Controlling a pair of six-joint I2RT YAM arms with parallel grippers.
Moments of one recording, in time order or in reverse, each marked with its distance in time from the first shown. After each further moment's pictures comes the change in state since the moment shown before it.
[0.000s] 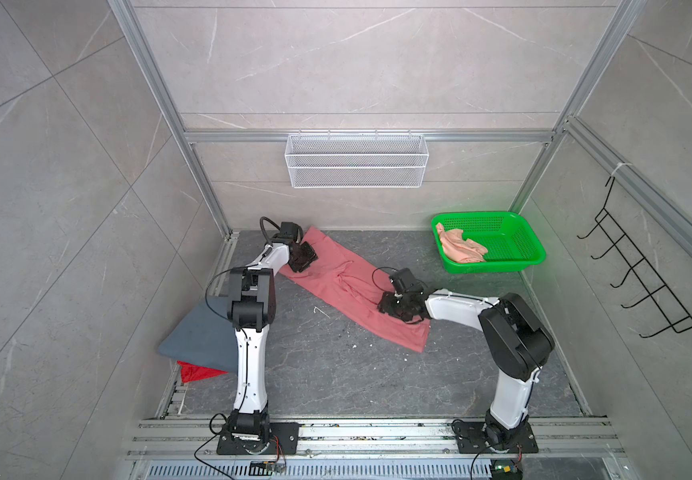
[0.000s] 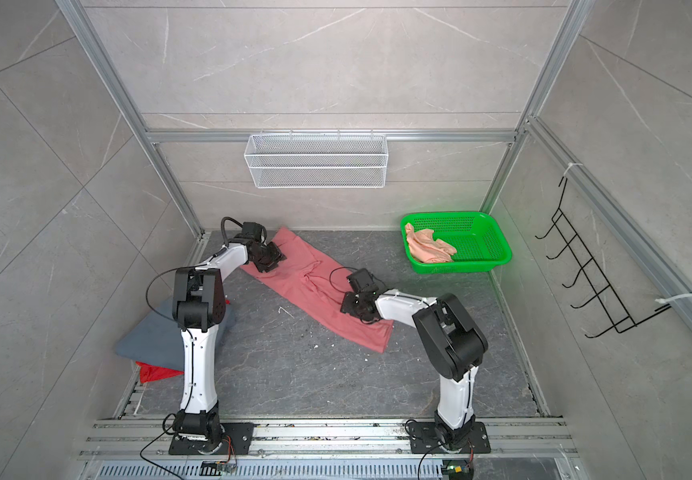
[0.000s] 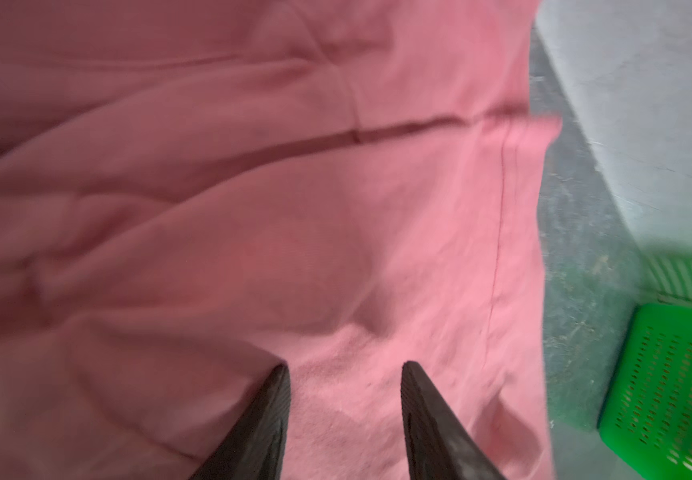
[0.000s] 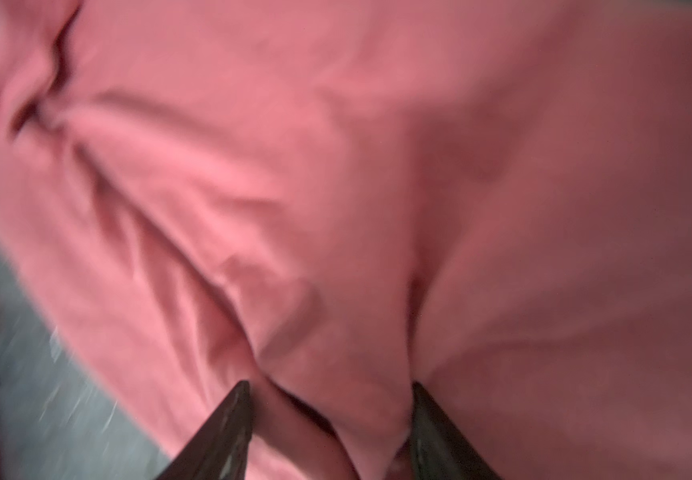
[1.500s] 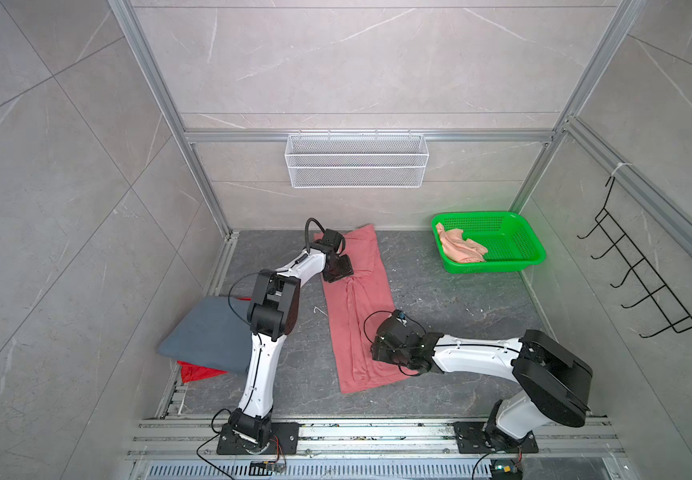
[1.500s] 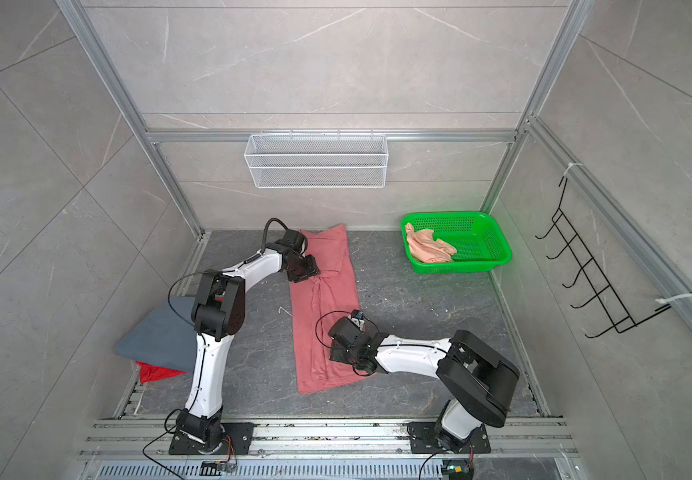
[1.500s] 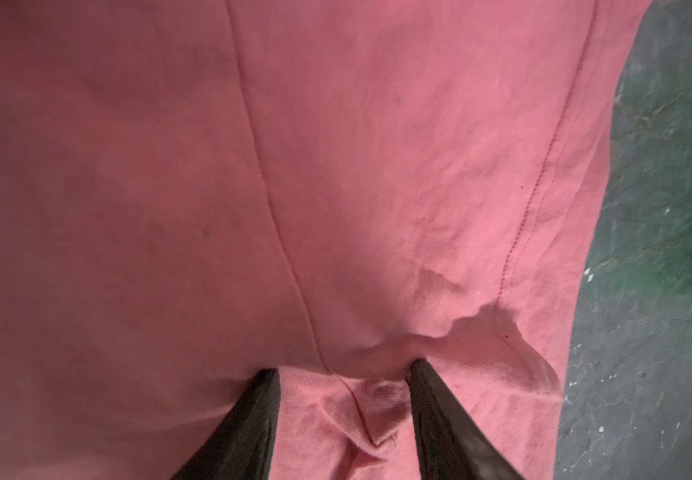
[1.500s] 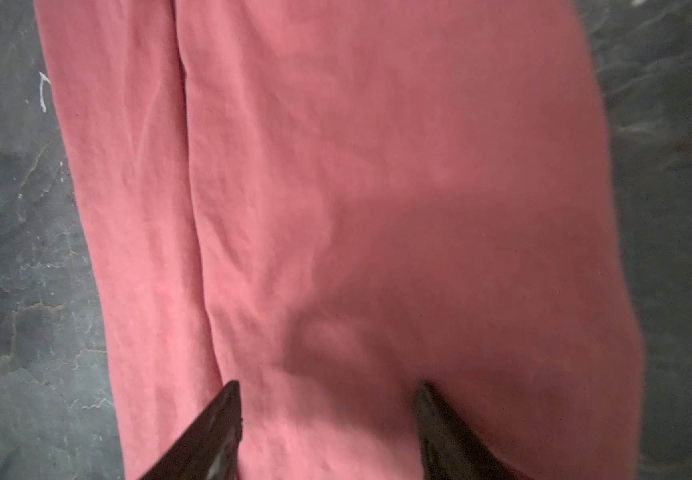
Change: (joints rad) left arm -0.268 -0.053 -0.057 -0.066 -0.114 0.094; right arm 0.306 -0.264 -0.311 0.042 0.194 0.199
